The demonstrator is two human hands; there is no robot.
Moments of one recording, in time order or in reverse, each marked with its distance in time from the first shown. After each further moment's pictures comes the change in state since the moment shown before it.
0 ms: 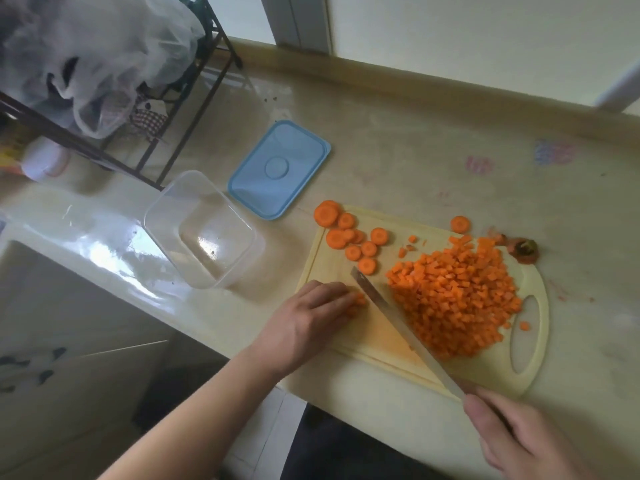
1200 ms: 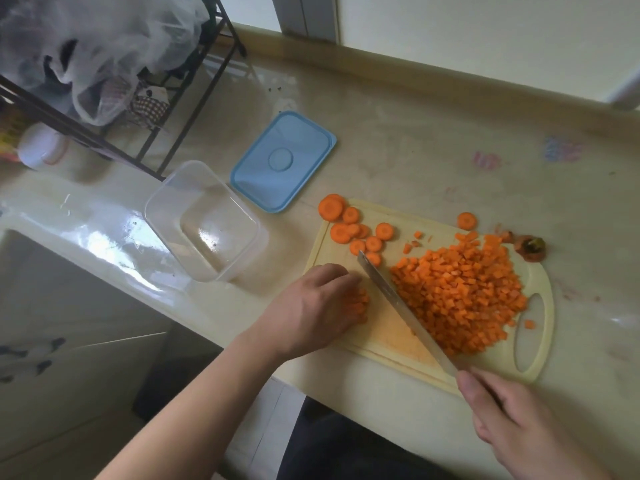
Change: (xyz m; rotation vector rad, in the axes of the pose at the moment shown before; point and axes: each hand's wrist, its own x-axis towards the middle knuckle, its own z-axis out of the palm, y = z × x) left_hand 0.019 0.007 -0.014 -0.029 -0.073 -0.142; right_hand 0.019 -0.020 0.025 0.141 0.101 -0.015
